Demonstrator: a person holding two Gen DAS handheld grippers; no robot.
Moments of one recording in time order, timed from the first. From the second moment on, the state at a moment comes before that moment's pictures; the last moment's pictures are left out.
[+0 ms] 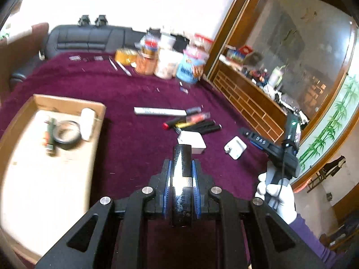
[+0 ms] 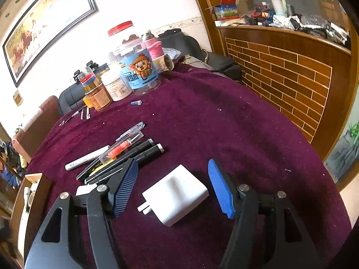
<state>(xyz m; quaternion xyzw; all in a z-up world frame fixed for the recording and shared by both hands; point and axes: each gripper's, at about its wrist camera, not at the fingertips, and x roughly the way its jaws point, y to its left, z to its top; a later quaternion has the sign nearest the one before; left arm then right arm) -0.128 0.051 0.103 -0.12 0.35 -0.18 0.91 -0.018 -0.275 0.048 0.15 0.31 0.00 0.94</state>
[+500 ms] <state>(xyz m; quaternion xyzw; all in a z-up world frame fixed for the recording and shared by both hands) -0.157 0.170 0.091 -0.18 0.33 -0.08 0.92 0.023 -0.140 0.029 0.02 0.46 0.07 0.89</state>
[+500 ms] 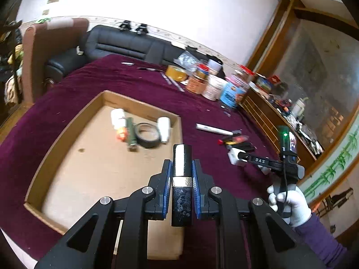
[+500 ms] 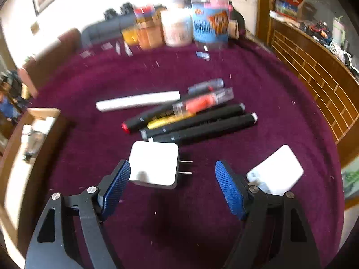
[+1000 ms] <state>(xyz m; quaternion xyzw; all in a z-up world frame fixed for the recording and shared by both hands) -0.163 0.237 0.068 -0.22 0.34 -0.01 0.91 0.019 -0.117 0.030 0.00 0.47 0.08 0.88</state>
